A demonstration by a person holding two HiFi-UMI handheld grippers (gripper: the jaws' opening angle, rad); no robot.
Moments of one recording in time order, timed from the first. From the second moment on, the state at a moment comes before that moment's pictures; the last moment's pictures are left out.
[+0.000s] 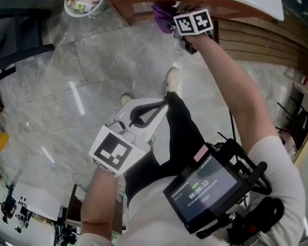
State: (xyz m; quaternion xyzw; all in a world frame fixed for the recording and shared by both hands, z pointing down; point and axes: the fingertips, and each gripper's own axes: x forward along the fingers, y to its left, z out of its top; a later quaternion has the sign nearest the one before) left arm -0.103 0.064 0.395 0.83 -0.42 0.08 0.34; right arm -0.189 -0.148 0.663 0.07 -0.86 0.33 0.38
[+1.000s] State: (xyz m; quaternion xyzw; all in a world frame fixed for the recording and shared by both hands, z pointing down) left arm 0.012 -0.036 0.392 0.86 -0.35 0.11 0.34; right arm -0.036 -0.246 0.645 0.10 -0.86 0.37 0.34
